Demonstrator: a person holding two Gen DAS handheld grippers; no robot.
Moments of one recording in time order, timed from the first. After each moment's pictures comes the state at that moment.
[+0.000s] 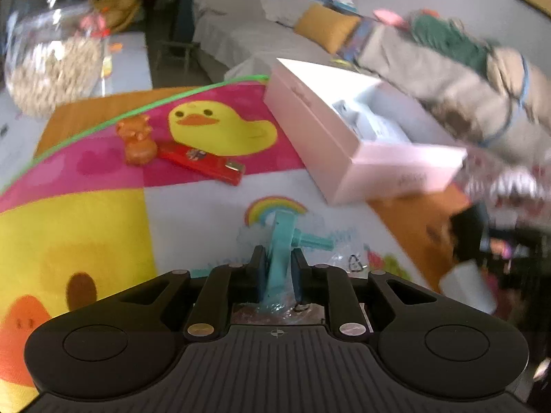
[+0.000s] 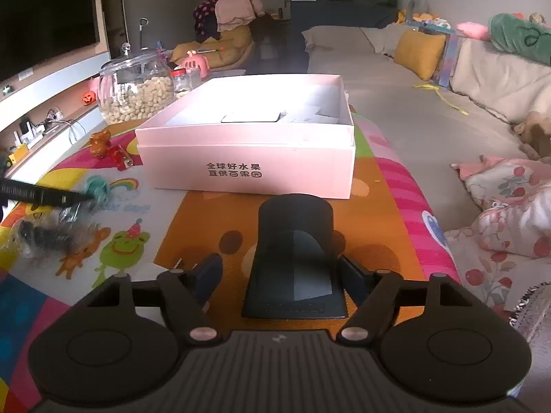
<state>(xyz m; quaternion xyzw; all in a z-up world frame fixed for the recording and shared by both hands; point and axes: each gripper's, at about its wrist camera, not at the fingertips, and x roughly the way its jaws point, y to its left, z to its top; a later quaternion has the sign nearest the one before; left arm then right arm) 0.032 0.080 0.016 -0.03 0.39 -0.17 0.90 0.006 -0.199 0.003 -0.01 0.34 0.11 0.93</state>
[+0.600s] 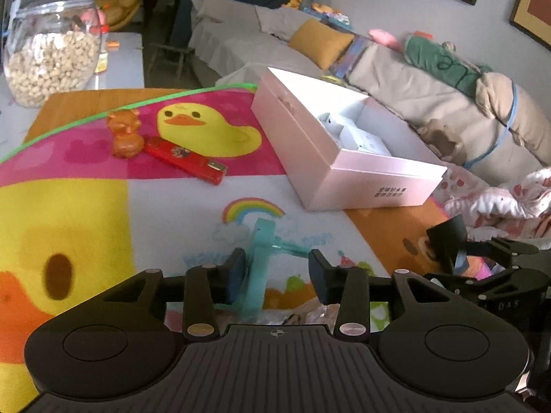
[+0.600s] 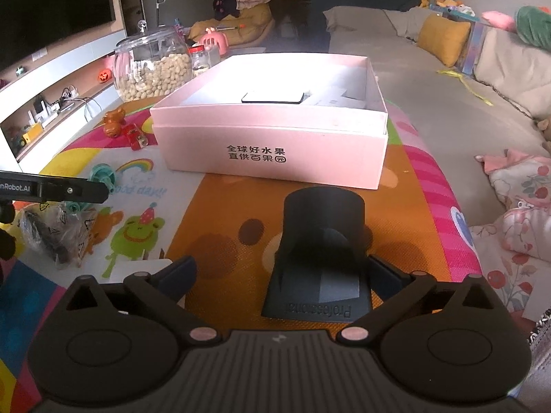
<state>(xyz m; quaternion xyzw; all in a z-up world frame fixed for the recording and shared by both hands) 0.024 0.083 0.016 -0.09 0.37 -0.18 0.91 0.017 -0.189 0.000 -0.02 0.38 0.14 0.91</state>
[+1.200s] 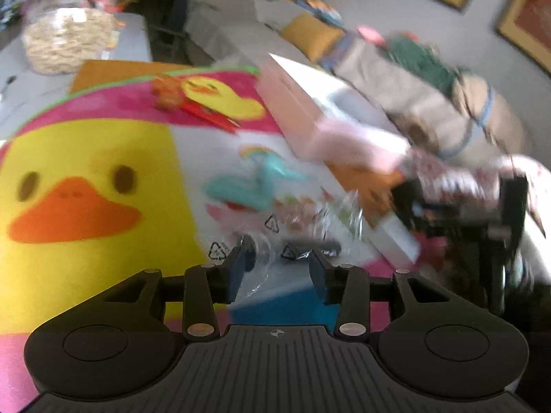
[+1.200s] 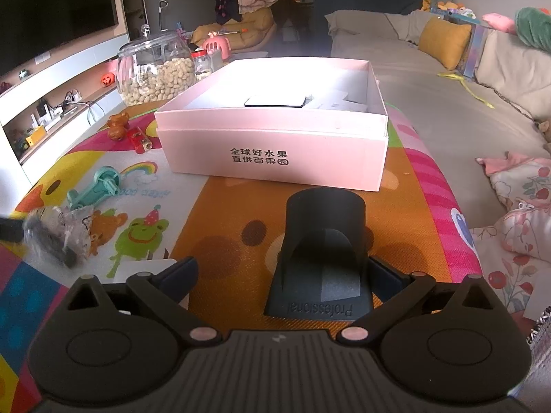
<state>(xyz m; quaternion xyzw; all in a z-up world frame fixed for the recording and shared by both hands) -0.049 0.123 0.024 -0.12 0.40 -0.22 0.88 0.014 -0.192 0.002 -0.02 0.37 0.15 0.92</state>
